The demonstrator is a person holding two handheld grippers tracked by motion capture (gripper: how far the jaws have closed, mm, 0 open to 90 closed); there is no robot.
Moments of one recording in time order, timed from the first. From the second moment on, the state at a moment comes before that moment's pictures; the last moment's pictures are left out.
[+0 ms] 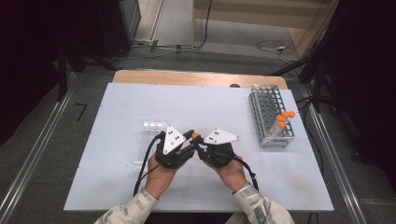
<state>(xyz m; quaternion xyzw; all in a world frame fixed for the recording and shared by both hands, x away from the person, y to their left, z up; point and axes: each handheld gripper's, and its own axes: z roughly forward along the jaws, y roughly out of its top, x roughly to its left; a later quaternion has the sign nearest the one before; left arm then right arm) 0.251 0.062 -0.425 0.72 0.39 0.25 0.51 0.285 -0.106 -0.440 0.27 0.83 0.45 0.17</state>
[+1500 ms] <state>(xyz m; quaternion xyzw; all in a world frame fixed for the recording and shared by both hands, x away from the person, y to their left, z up) 0.271 0.099 -0.399 0.68 0.43 0.27 0.53 0.288 -0.186 -0.449 0.34 0.82 0.44 0.15</state>
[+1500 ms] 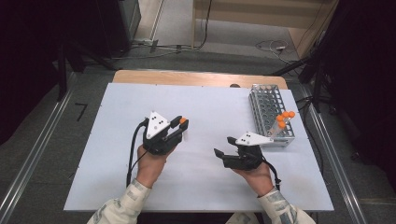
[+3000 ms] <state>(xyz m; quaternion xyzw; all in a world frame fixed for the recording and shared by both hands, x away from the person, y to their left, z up) 0.297 0.146 -0.414 0.66 0.49 0.34 0.45 0.290 -0.209 -0.453 0.37 0.81 0.43 0.17</state>
